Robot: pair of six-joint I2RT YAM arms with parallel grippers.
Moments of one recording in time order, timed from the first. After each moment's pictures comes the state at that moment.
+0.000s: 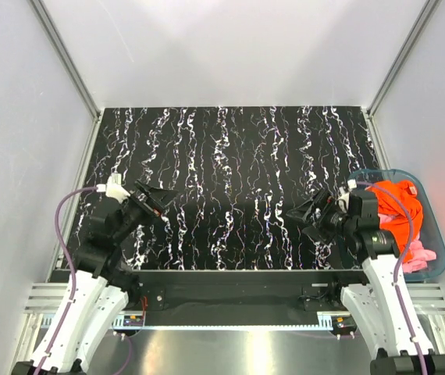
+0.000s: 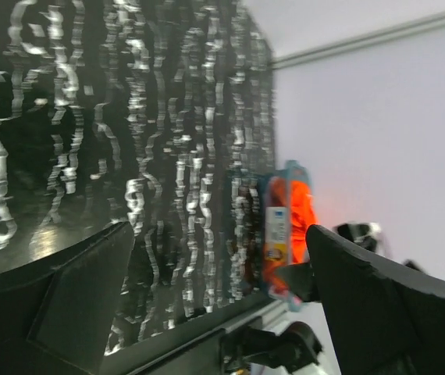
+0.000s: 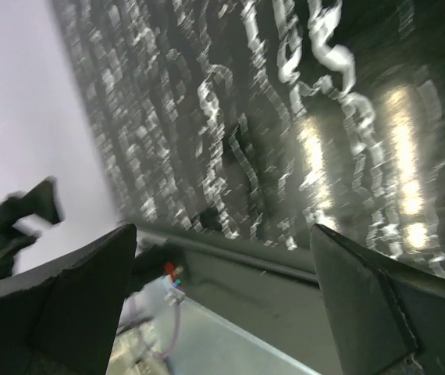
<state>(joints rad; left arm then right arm) -0.24 0.47 0.50 -0.31 0.26 -1.07 0.05 0.61 0.57 -0.68 -0.56 0.85</state>
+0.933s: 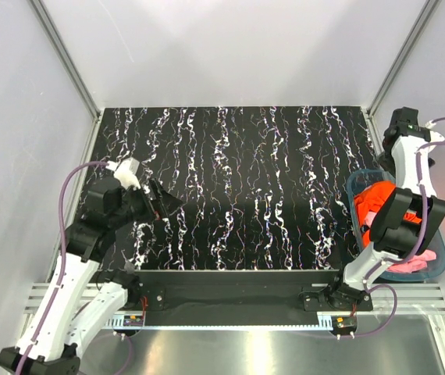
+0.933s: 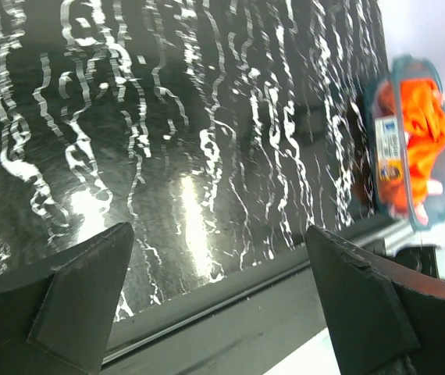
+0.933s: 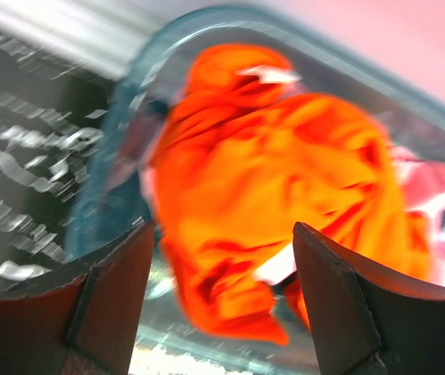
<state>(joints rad) -0.28 0.67 0.83 -0.71 0.31 -0.59 -0.33 1.71 1.55 -0.96 0.54 0.64</state>
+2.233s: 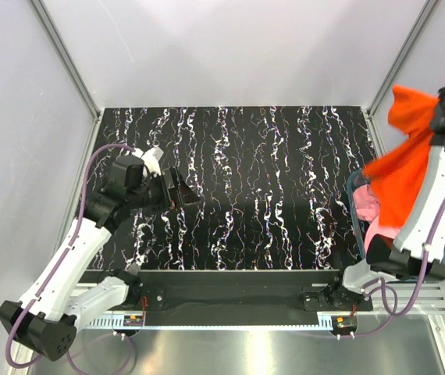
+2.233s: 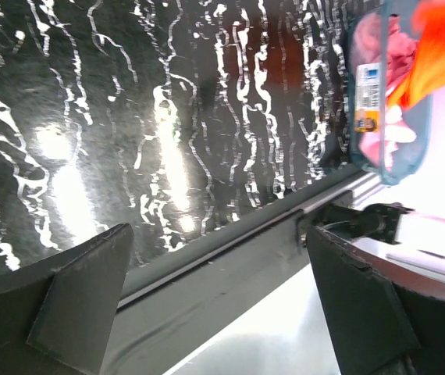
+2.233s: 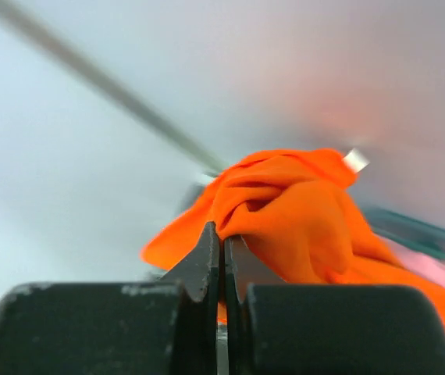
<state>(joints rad) -0.40 0.94 1.00 -0.75 0.39 -0.65 -0.35 1.53 2.22 -0.99 0.51 0.68</state>
